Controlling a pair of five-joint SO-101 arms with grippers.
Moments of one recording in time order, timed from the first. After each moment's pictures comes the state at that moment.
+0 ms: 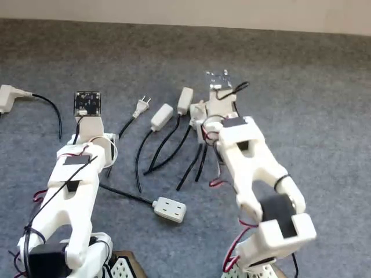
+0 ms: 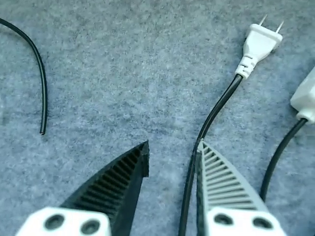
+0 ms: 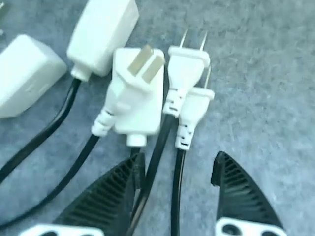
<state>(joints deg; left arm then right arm) -11.7 -23.6 62.8 18.8 1.9 -19.1 5.7 25.3 36.3 -1.9</state>
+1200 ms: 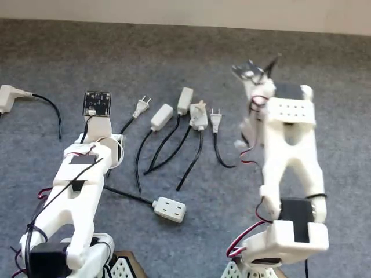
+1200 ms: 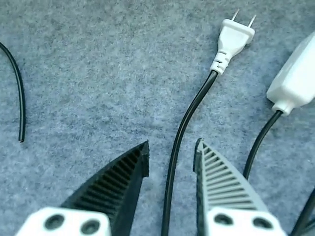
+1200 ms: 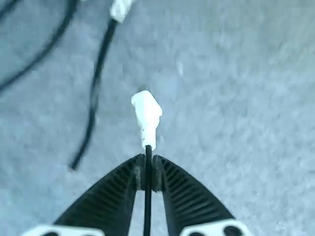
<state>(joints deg) -8.4 -23.3 62.8 18.8 1.9 0.6 1.5 3.8 87.2 34.3</state>
